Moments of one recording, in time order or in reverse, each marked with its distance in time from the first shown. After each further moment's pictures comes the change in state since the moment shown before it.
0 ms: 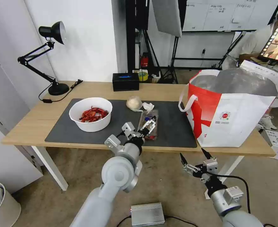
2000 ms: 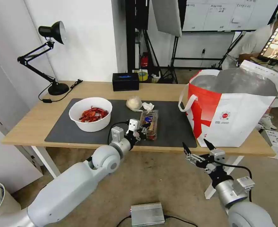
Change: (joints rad) left arm -0.359 0.406 0.303 0.262 0.329 0.078 0.419; right arm 0.058 -0.074 0.030 0.058 0.247 -0.014 -0.001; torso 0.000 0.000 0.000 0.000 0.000
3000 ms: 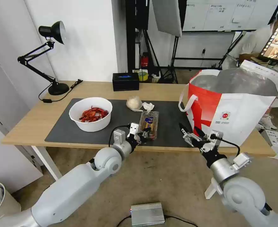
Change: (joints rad) left arm 0.023 -0.018 -0.003 0.035 -0.007 0.010 0.001; right arm 0.300 -0.058 -0.103 -0.071 0.592 -0.068 0.019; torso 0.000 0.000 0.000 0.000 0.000
